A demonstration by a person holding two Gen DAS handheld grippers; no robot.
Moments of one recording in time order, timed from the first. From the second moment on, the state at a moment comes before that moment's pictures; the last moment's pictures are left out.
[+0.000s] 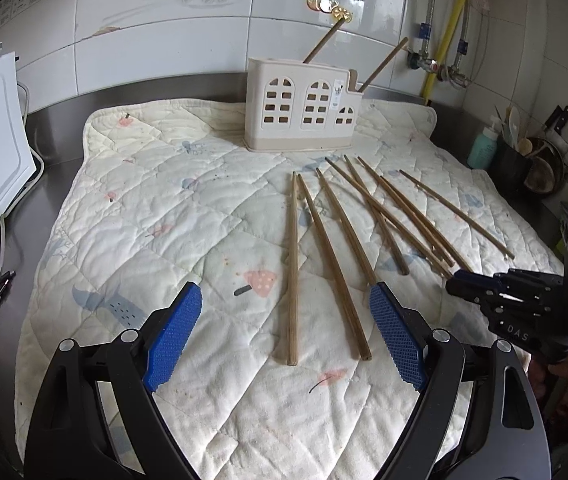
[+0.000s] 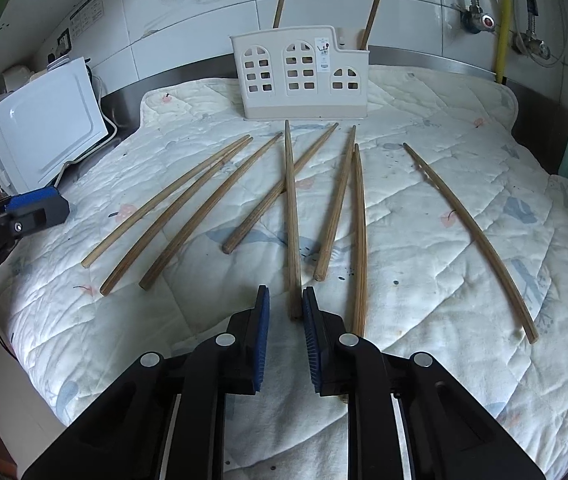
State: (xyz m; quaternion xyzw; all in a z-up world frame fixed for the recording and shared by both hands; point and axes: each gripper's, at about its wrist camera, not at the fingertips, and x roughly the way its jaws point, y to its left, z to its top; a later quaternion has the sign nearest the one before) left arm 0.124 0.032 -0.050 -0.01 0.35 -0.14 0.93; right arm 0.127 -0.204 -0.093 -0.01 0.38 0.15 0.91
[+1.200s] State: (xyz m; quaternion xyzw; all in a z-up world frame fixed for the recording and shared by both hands) left arm 0.137 0.024 -0.092 -0.01 0.40 -0.13 0.91; right arm 0.114 -0.203 -0.017 0.01 0.29 0.16 0.94
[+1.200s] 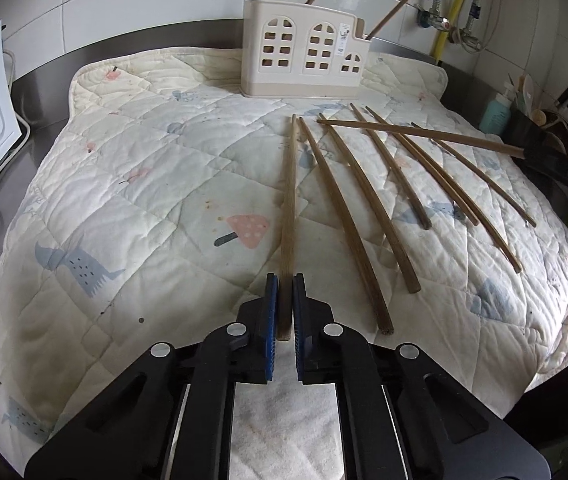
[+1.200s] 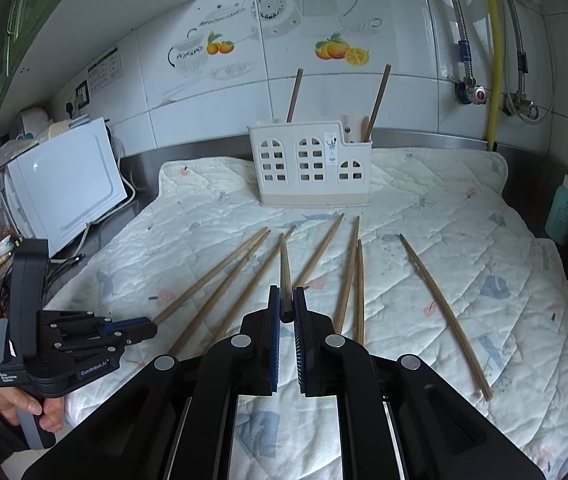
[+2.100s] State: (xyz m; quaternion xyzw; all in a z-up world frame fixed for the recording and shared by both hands) left arm 0.156 0.047 0.015 -0.01 0.25 -0.13 0.96; right arm 0.161 -0.217 0.131 -0.02 0.21 0.22 0.95
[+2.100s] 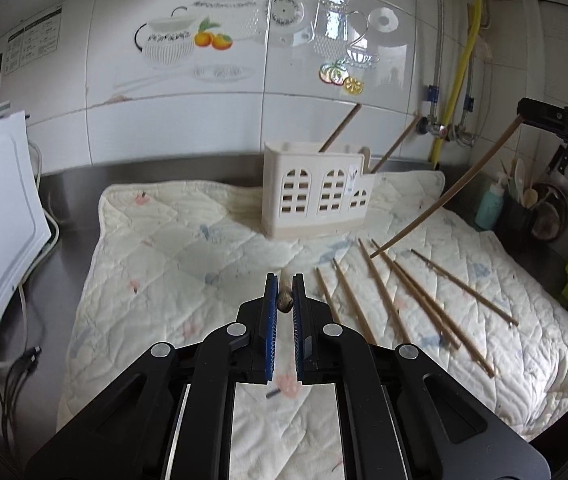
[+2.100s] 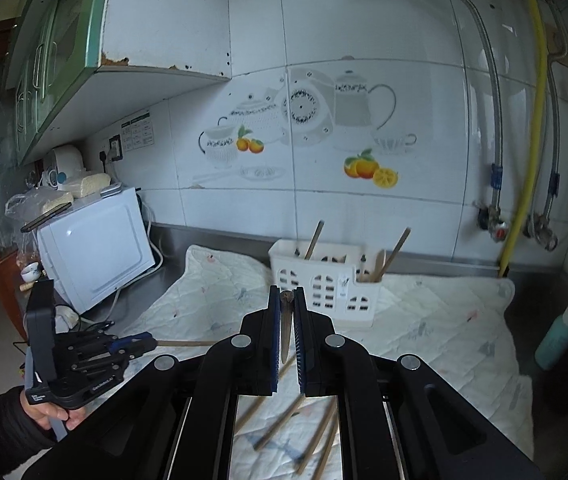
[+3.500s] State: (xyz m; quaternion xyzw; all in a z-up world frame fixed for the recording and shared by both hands) left arm 0.206 0.057 0.022 0.00 0.33 -0.16 0.93; right arm 0.336 -0.201 0.147 -0.09 0.26 0.15 0.95
